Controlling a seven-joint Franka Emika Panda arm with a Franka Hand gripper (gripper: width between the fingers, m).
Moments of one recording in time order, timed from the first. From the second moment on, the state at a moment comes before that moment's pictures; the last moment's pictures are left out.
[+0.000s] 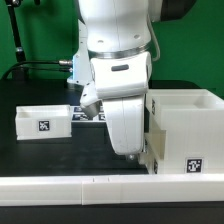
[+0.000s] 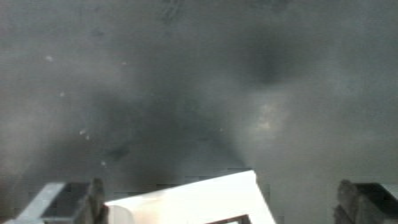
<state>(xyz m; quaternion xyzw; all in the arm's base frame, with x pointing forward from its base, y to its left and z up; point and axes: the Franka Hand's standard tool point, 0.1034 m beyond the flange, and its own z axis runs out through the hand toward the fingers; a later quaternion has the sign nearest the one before) 0.554 0.016 0.029 -0.75 -0.66 -0.01 0.10</state>
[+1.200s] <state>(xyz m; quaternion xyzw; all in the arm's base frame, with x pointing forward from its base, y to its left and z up) 0.491 -0.035 0.051 -0.78 -0.62 0.01 0.09</state>
